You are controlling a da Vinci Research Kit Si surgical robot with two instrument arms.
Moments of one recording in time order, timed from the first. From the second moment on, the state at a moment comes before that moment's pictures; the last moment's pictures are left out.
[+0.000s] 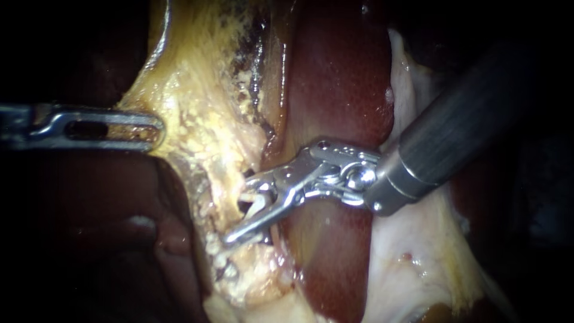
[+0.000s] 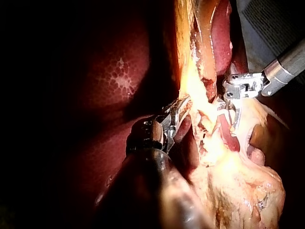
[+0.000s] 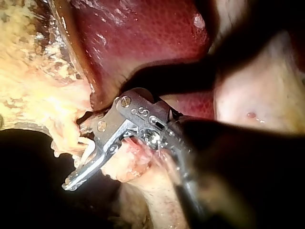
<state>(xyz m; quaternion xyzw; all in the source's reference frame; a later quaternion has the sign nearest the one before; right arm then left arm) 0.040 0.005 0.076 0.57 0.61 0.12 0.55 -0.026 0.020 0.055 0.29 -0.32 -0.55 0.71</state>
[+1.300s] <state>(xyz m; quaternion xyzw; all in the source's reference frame) 0.039 0.009 0.077 0.59 0.53 0.28 0.53 -0.026 0.020 0.055 0.29 -0.32 -0.55 0.71</state>
